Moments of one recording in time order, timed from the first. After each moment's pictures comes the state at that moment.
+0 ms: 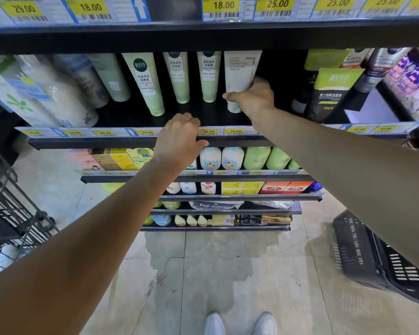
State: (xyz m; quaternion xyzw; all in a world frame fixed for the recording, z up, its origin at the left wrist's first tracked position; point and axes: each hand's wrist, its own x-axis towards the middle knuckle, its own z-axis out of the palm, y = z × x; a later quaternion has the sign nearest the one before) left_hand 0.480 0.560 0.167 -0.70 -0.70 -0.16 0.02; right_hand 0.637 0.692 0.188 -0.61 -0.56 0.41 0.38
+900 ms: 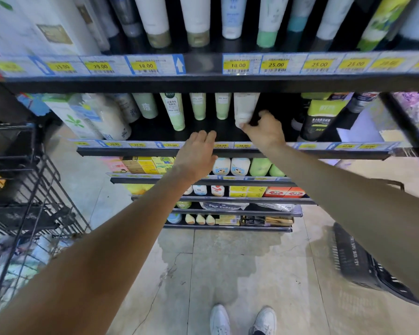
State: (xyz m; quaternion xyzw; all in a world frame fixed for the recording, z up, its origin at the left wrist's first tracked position) left_hand 0.482 0.535 0.209 -0.71 -0.69 -0.07 -0.06; right_hand 0.658 0.631 0.225 -0.65 -0.65 0.31 0.24
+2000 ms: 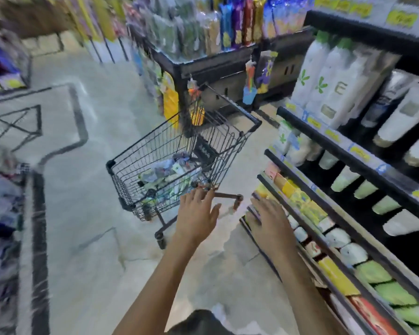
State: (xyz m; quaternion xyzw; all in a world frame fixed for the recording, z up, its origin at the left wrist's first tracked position) left_hand 0.454 0.147 0.316 -0.26 -0.96 -0.12 0.04; right_hand 0.550 0.345 0.310 -0.14 -0.97 0.21 0.05
